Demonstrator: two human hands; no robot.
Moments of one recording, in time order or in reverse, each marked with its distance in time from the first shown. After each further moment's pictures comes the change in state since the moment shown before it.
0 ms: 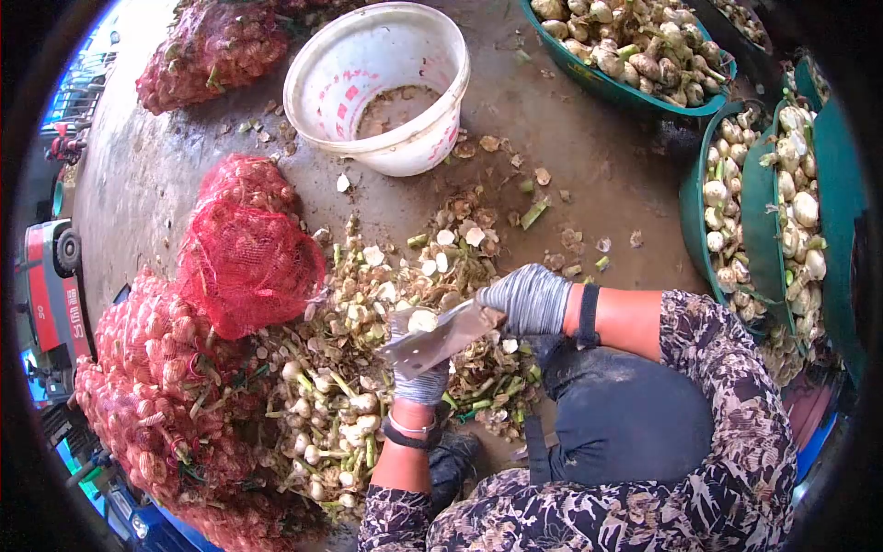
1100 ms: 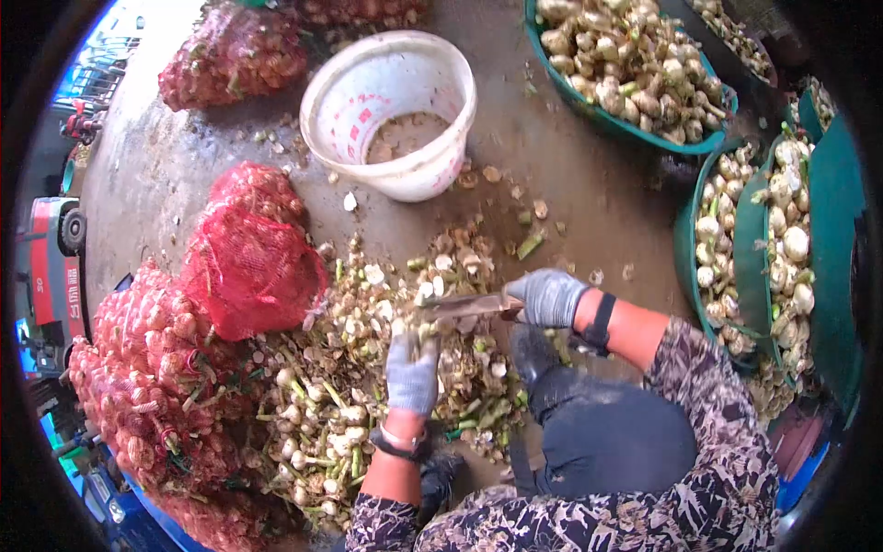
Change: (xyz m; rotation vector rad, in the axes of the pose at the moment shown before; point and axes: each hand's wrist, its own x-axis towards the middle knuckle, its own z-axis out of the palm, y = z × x) left_hand 0.003 0.017 0.010 0.331 0.105 -0.137; right_hand -0.014 0.032 -0.037 -0.019 -0.081 0.253
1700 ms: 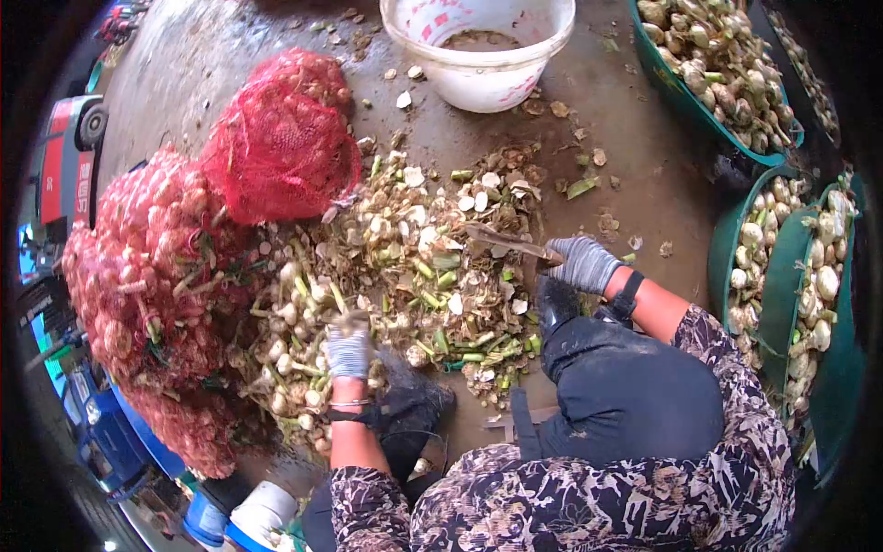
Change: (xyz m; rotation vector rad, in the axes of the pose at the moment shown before) left_hand -0.095 -0.131 -0.102 -0.153 0.153 -0.602; right_hand 0.012 0.028 0.078 0.119 0.015 0.013
